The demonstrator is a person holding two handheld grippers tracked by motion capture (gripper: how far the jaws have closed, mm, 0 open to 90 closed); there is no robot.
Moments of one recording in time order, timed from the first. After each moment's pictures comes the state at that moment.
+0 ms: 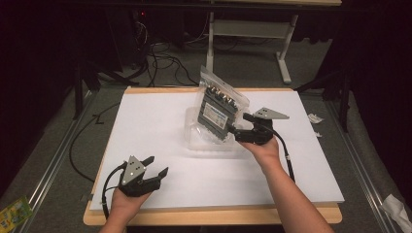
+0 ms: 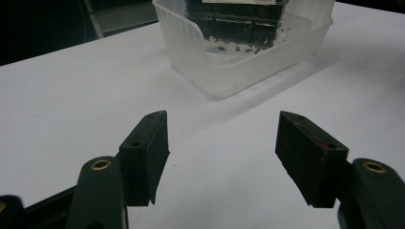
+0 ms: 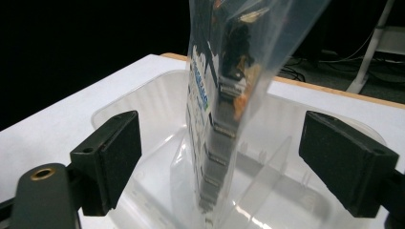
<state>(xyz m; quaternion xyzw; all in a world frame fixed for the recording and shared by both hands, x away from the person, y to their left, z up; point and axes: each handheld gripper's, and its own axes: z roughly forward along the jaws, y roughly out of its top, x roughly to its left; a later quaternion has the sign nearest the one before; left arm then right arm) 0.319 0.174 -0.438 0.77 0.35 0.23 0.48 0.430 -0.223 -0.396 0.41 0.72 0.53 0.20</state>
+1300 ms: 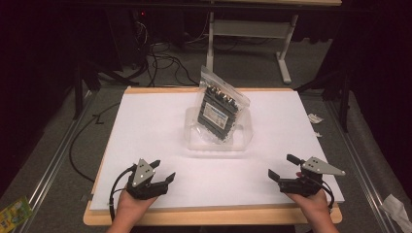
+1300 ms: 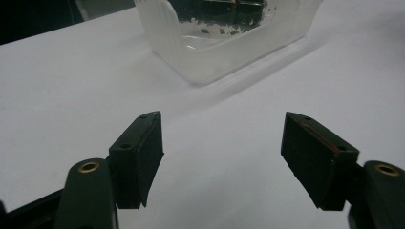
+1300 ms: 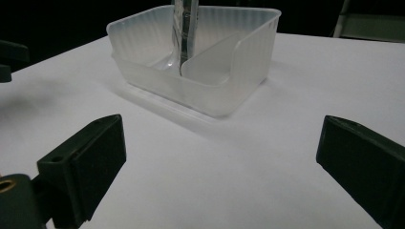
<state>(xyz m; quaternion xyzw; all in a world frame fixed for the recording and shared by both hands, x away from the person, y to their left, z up) 0.315 0.156 -0.446 0.79 0.34 0.21 0.46 0.292 -0.327 -0.439 0.43 0.71 0.52 0.22</state>
